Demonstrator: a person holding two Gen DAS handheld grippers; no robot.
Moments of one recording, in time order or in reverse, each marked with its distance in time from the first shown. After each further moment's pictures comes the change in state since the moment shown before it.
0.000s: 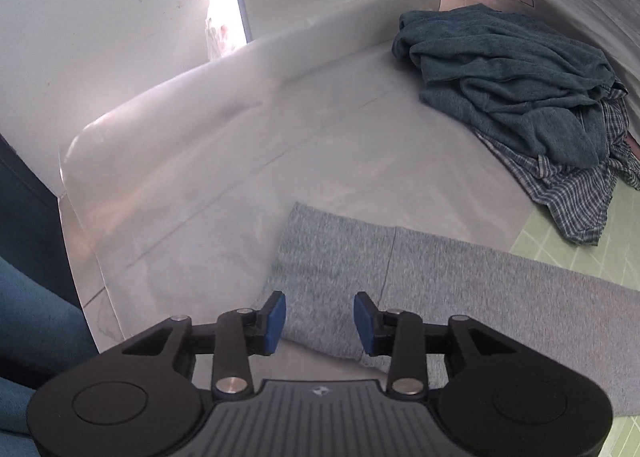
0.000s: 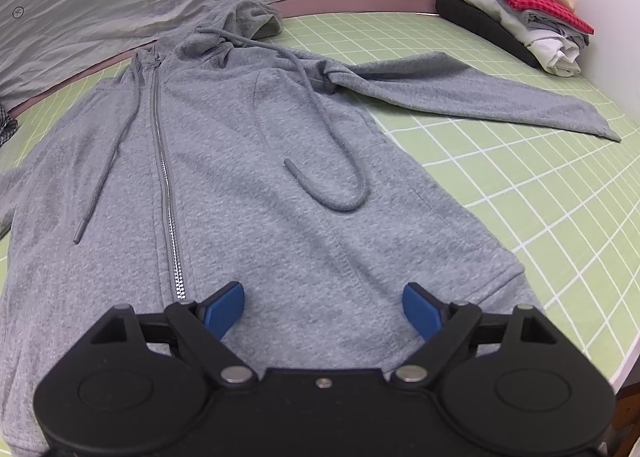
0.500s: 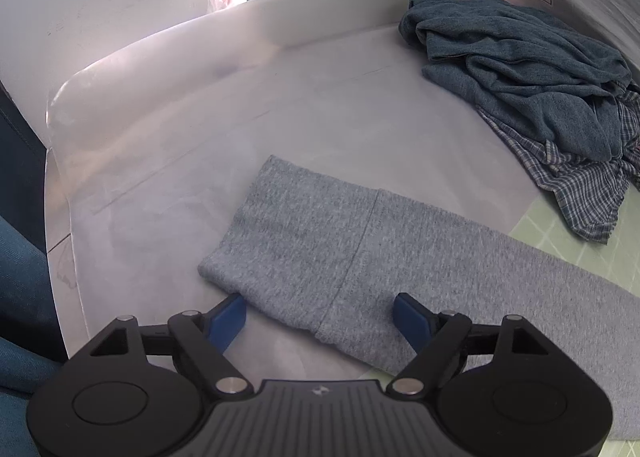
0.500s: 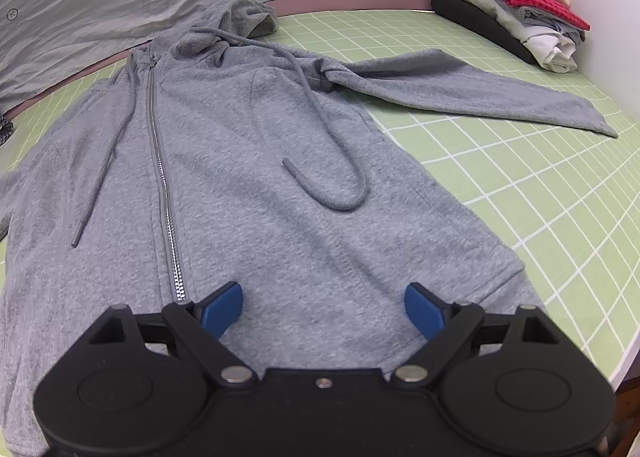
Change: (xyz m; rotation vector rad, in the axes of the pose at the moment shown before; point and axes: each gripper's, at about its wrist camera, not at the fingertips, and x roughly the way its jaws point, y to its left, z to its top) left arm 0.020 -0.024 -0.016 -0.074 0.001 0.022; right arm 0.002 0.002 0.001 0.014 0.008 -0.011
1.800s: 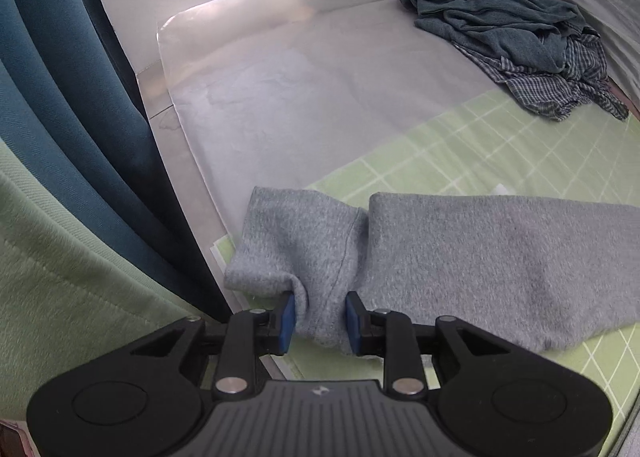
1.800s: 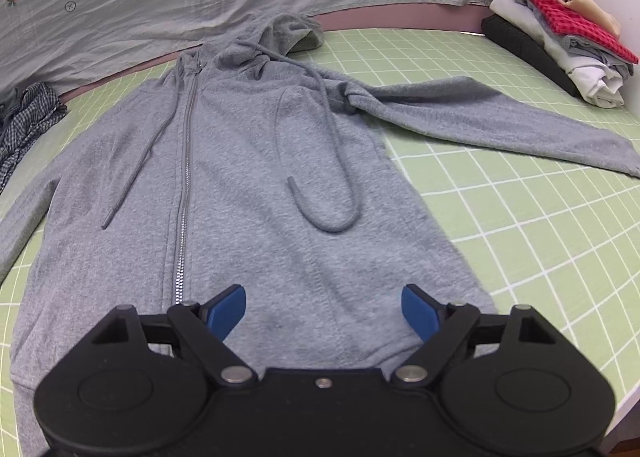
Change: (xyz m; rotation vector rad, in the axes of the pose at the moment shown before) left arm -0.117 0.001 -0.142 -0.002 0.014 0.079; right arm -0.020 -0.052 0.015 -0.118 -0.032 0.162
